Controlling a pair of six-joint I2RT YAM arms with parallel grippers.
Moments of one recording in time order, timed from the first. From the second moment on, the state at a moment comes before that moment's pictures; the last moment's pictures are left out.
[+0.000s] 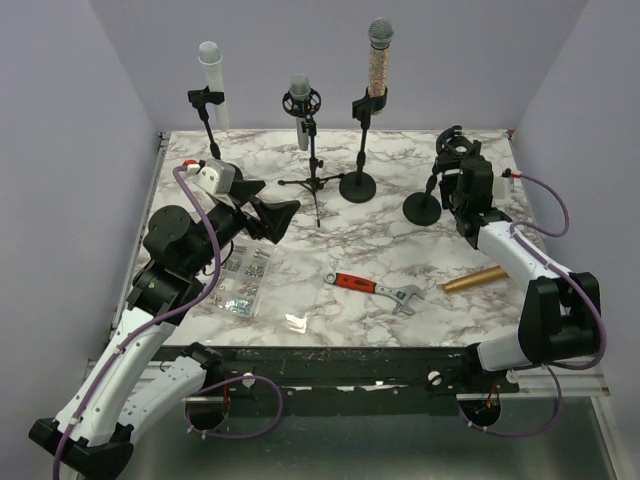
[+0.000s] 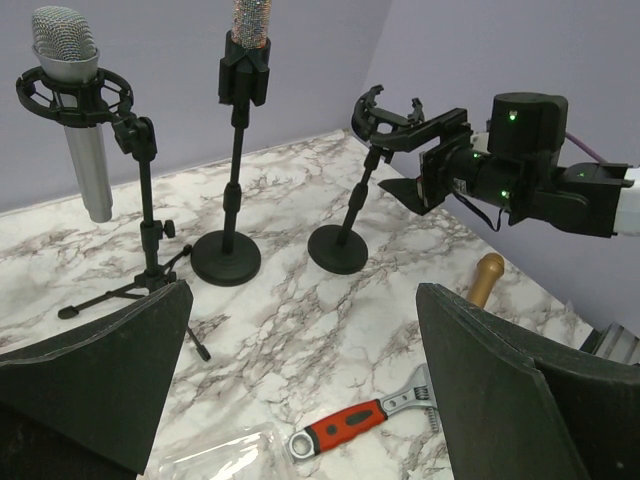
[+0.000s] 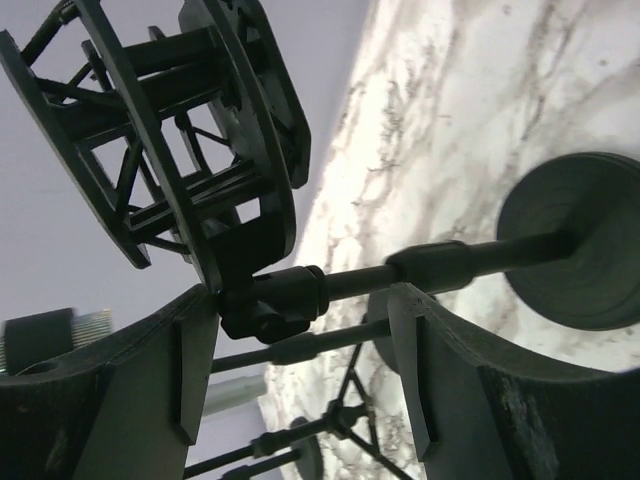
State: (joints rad) left arm -0.48 0.77 0.96 -0.08 0.24 -0.29; right arm 0.14 1.44 0.93 0.11 0.31 1.34
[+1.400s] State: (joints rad) left arm -0.49 0.78 0.96 -0.08 0.24 -0.29; right arm 0.27 1.65 0.96 0.21 0.51 0.28
